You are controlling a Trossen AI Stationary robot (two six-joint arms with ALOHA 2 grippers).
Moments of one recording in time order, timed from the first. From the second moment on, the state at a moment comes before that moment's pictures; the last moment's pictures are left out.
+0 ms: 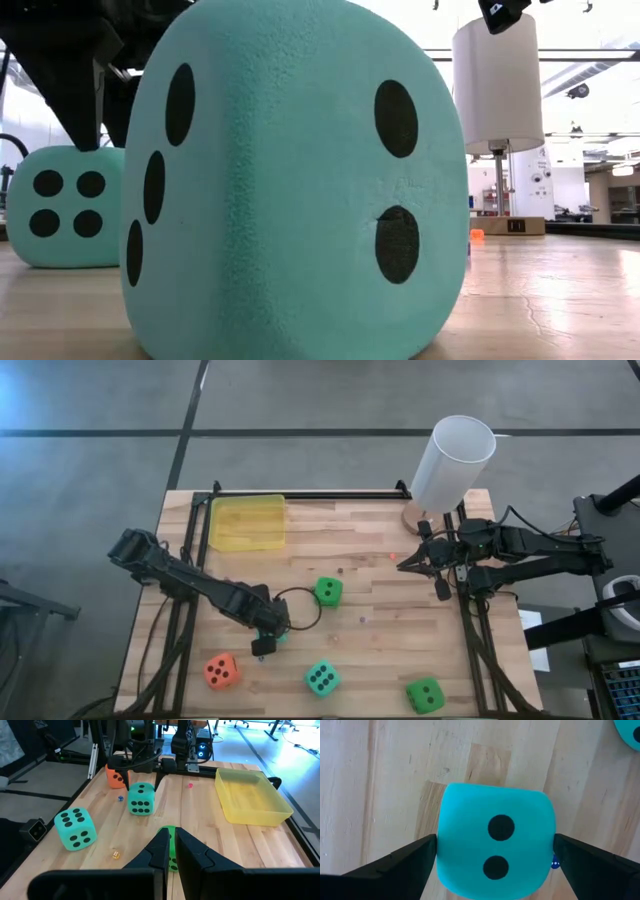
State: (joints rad) left arm -0.40 1.60 1.08 -0.88 -0.04 -0.60; right arm 0.01 0.72 0.81 -0.44 -0.13 -0.05
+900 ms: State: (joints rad) left arm -0.40 1.60 1.03 -0.83 -0.04 -0.63; right arm 0.01 0.72 0.81 -0.44 -0.13 -0.05
